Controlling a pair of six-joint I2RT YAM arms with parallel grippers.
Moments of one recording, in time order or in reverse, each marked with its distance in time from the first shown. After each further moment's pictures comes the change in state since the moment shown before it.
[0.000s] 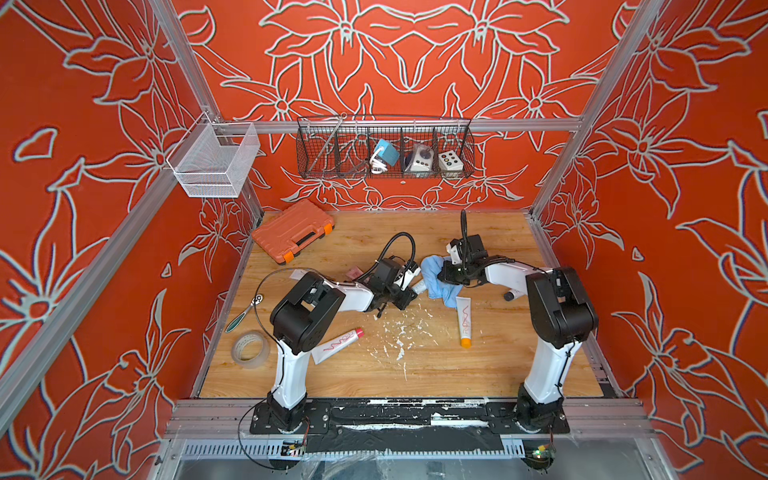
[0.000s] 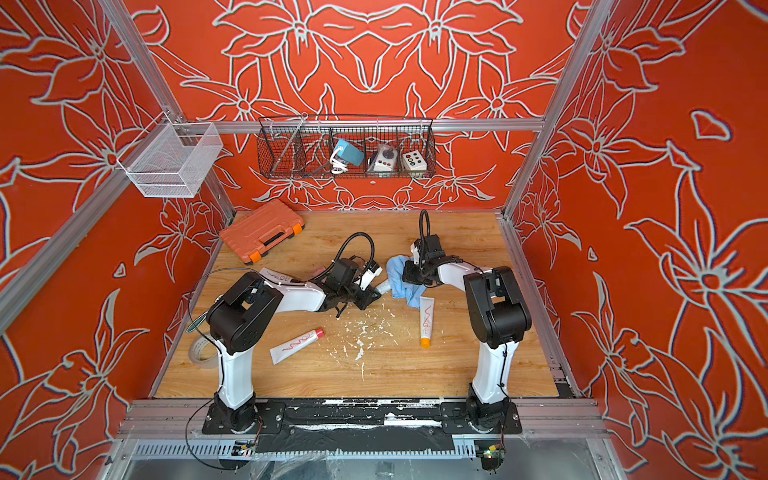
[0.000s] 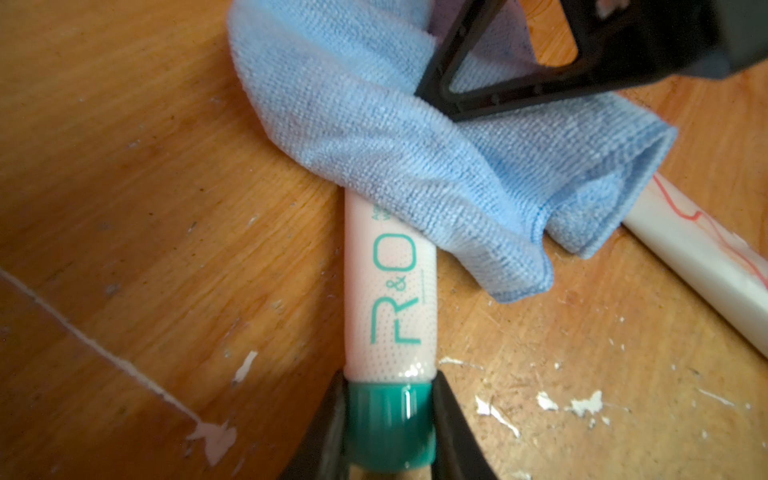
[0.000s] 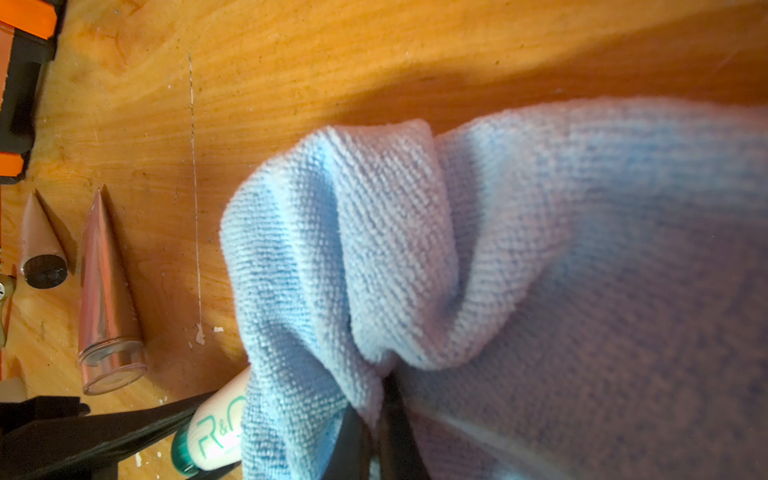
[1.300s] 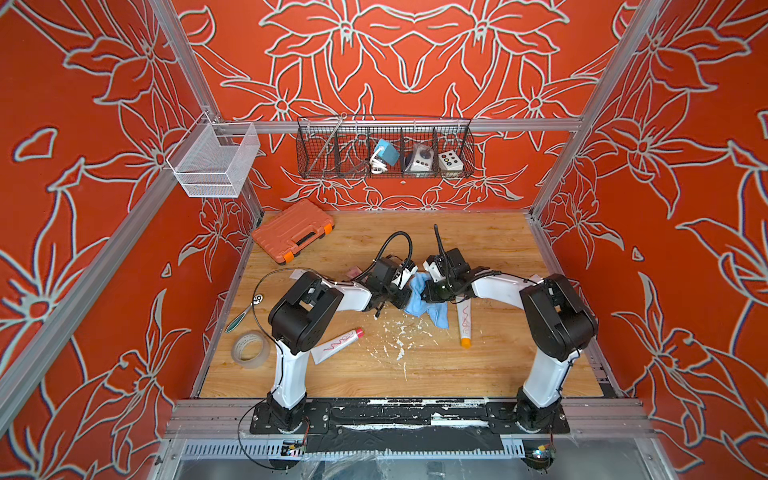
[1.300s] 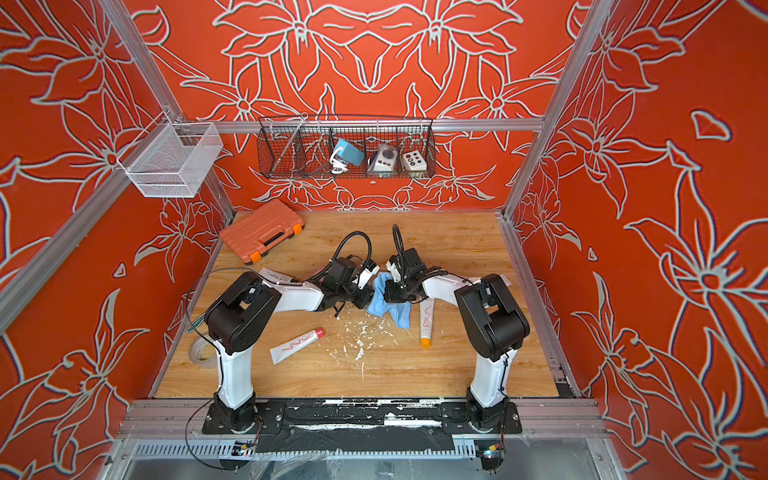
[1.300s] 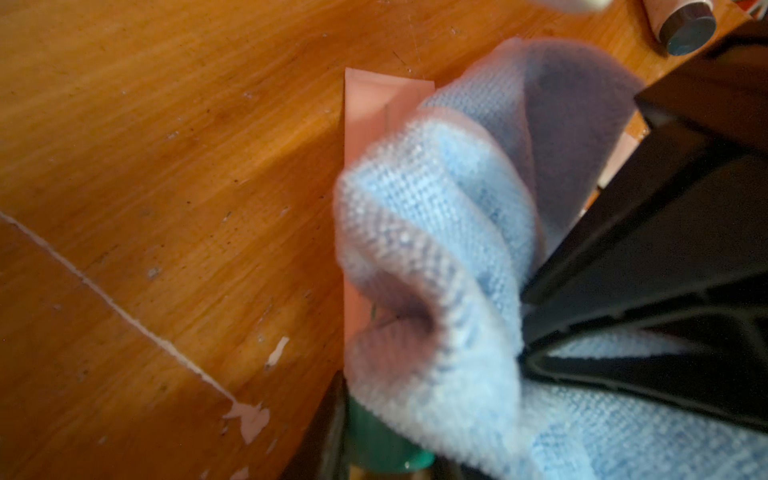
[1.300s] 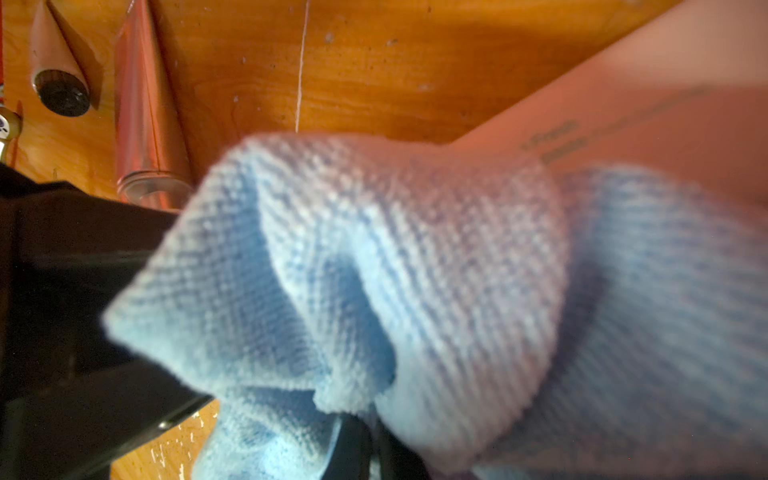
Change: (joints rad) left arm 0.011 -0.008 -0.011 0.003 -0.013 -0.003; right arm 0.186 -0.075 -0.079 -0.055 -0.029 -0.045
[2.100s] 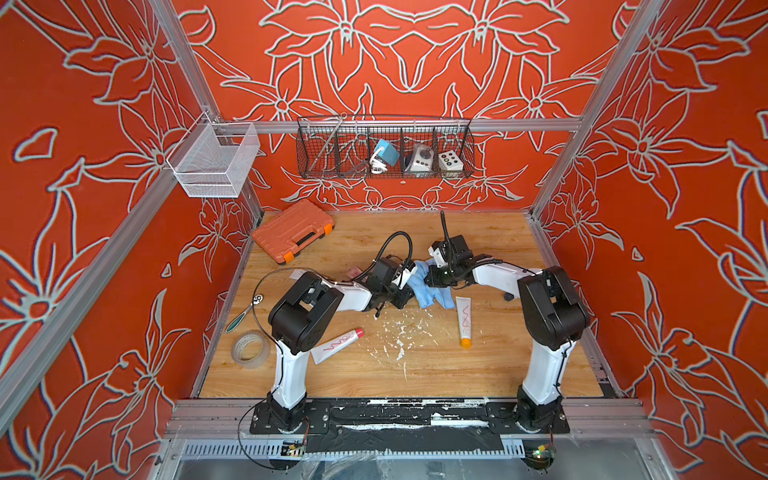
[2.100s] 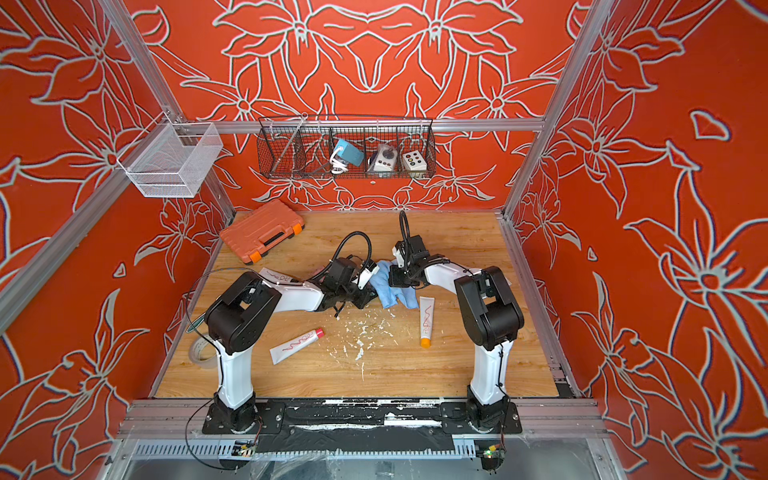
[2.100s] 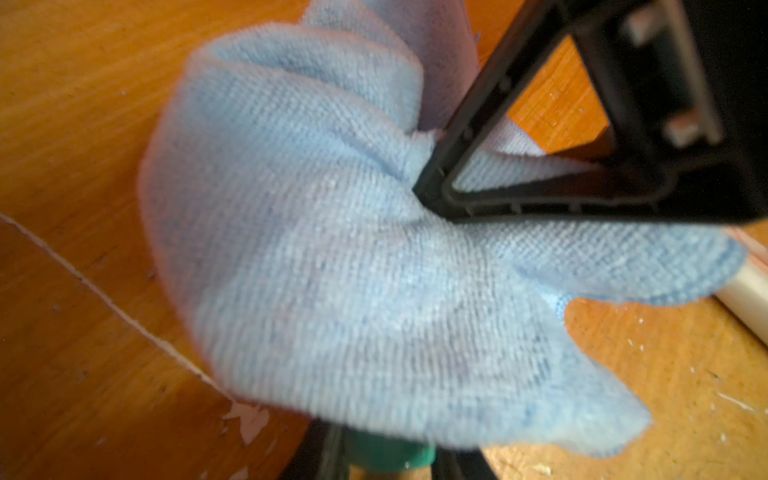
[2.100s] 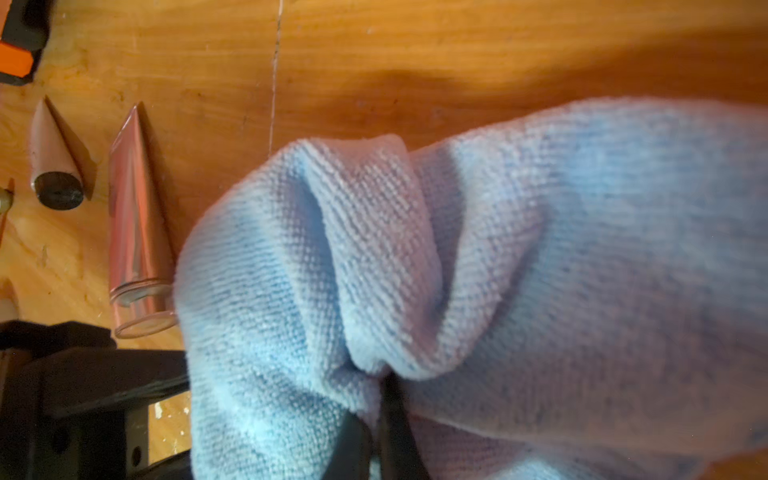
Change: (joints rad) left arm 0.000 0.000 0.000 0.000 0.001 0.000; right arm -0.089 0.089 0.139 -0.008 0.048 -0.023
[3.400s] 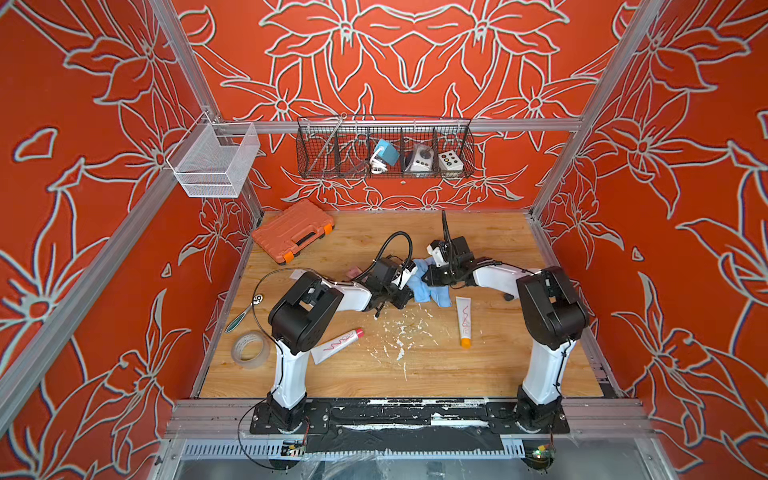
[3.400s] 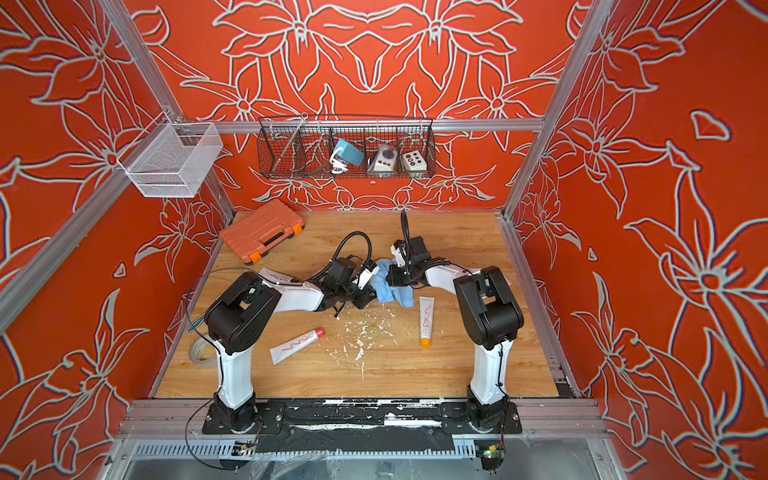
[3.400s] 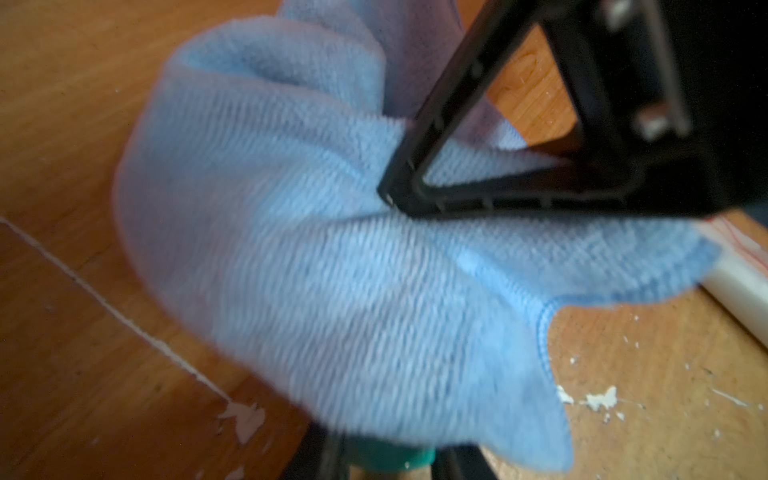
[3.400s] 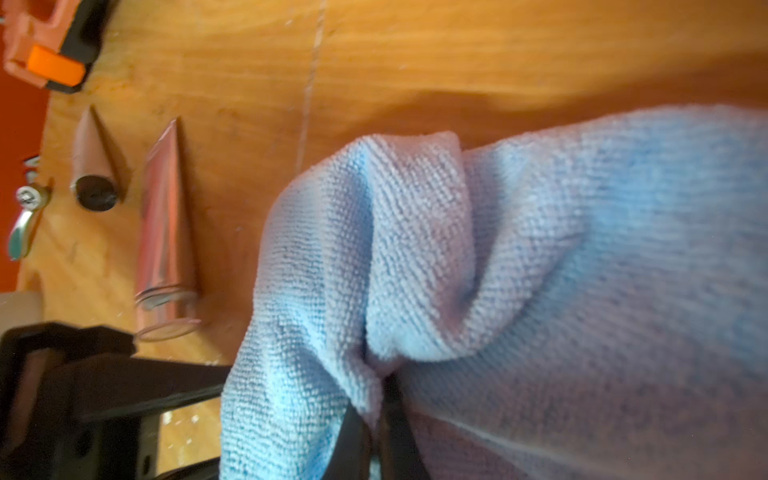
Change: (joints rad) left arm 0.000 0.000 0.000 -0.002 0.007 0.000; right arm 0.030 -0.012 -0.062 0.125 -0.086 -0.001
